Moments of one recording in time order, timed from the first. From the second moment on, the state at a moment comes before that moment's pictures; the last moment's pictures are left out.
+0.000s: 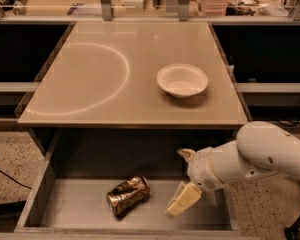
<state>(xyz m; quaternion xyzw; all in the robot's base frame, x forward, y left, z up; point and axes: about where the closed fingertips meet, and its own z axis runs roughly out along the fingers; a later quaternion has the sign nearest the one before) 0.409 -0.064 0.676 -0.54 0.75 0.25 0.27</state>
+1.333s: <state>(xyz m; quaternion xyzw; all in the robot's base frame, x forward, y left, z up) 0.422 0.019 0.644 -0.56 0.73 0.20 0.32</state>
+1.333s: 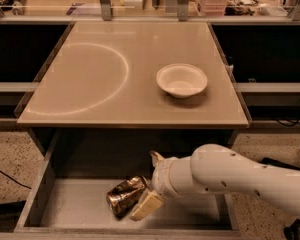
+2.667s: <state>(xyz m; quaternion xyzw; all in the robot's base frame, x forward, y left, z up) 0.402 0.062 0.604 -0.61 0.71 0.16 0.31</state>
